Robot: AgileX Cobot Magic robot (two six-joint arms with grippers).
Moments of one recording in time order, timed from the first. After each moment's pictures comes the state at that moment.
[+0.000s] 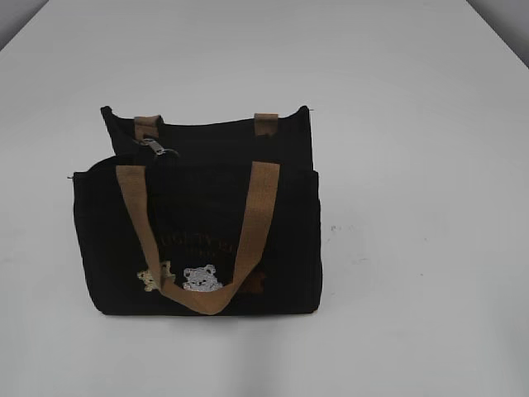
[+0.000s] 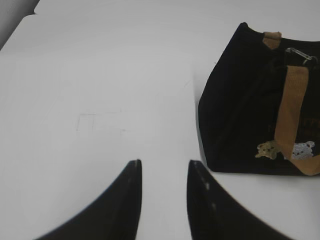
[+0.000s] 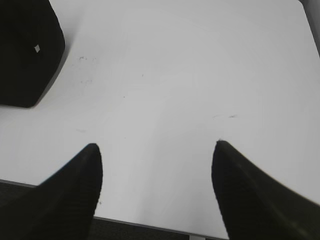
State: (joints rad) left arm -0.01 -0.01 -0.53 -0.12 1.06 0.09; right arm 0.03 -0.01 -0.49 0.11 1.10 -0.18
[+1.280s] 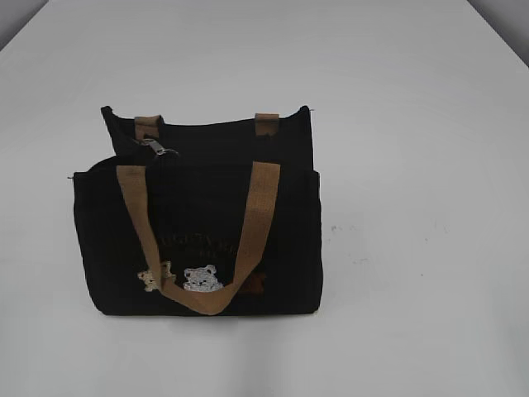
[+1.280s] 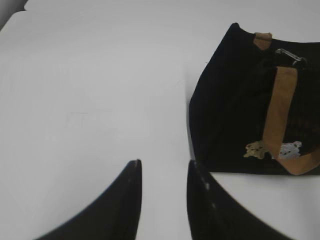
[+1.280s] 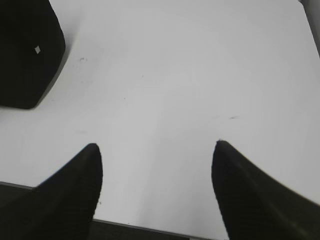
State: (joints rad) left arm -0.01 0.01 -0.53 -0.16 1.05 0.09; right arm 0.03 -0.01 -0.49 0.11 1.10 -0.18
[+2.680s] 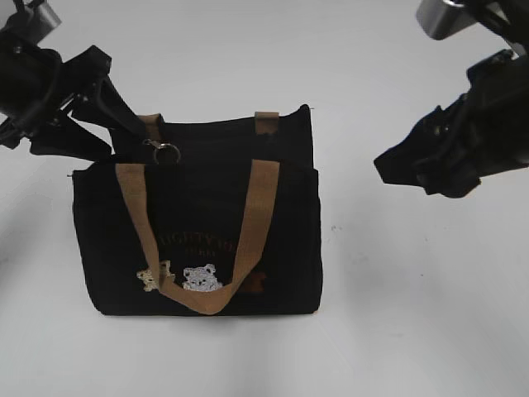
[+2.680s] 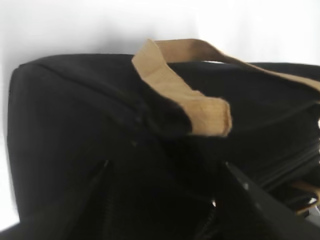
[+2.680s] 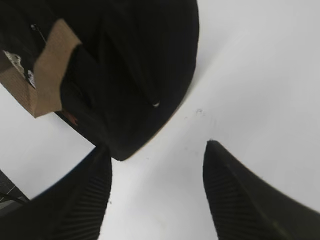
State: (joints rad) left arm -0.15 1.63 -1.15 -0.75 0.92 0.33; right arm 0.46 1.18 -0.86 0.24 0.61 -0.34
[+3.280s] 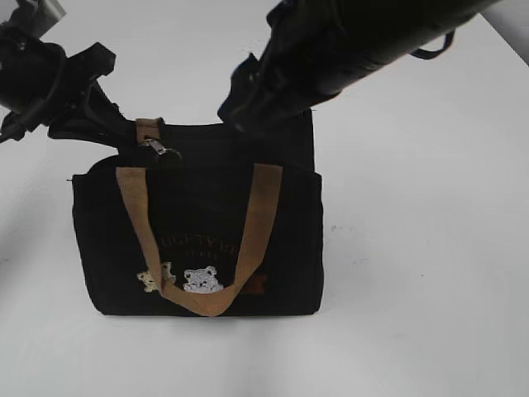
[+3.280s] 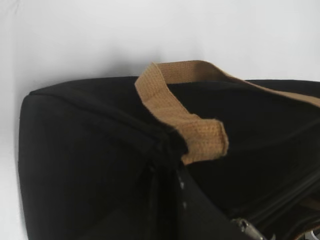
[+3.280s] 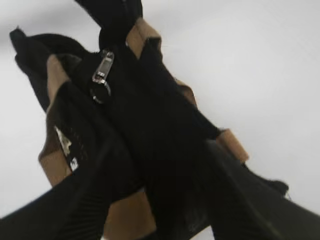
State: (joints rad) left arm -0.17 1.63 -1.16 -0.75 0.88 0.37; right arm 0.68 1.54 -1.22 0.24 0.55 -0.46
